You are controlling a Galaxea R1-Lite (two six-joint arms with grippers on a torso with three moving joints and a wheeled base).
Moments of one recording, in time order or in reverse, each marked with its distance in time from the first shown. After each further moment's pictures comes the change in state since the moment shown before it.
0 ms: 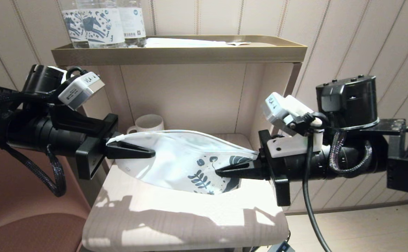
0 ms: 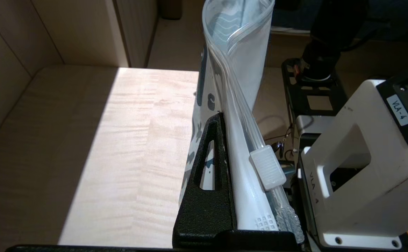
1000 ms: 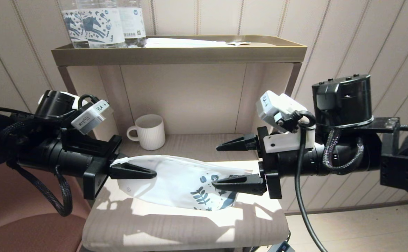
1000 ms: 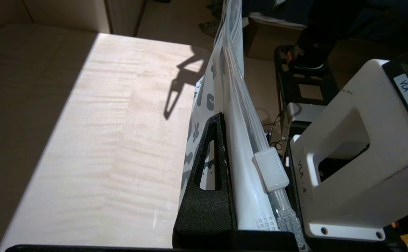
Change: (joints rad) left arm 0.000 0.022 0.146 -0.080 0.003 -0.004; right arm -0.002 0.016 -0.017 -0.010 -0.061 0.000
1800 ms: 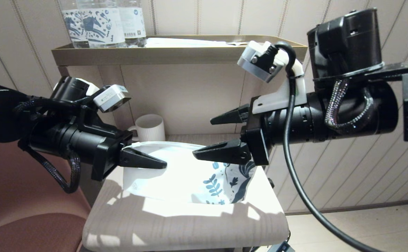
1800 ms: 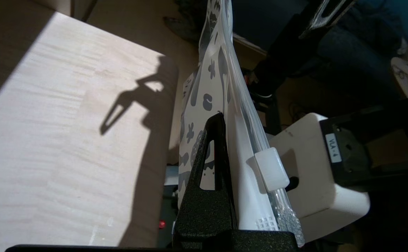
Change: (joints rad) left arm -0.064 0.047 -0.189 0.168 -0.006 -0.289; right arm 0.107 0.039 -0.398 0.381 -0.218 0.151
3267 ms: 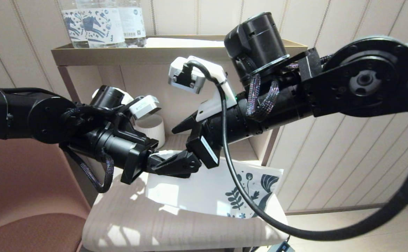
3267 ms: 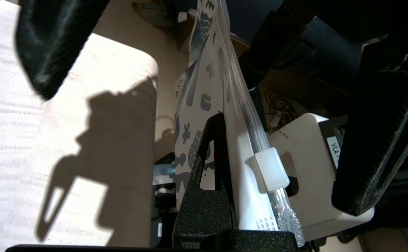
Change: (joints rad) left arm -0.104 0.119 -0.064 -0.003 -0.022 -0.023; right arm 0.103 0.269 -0.425 0.316 -0.001 -0.143
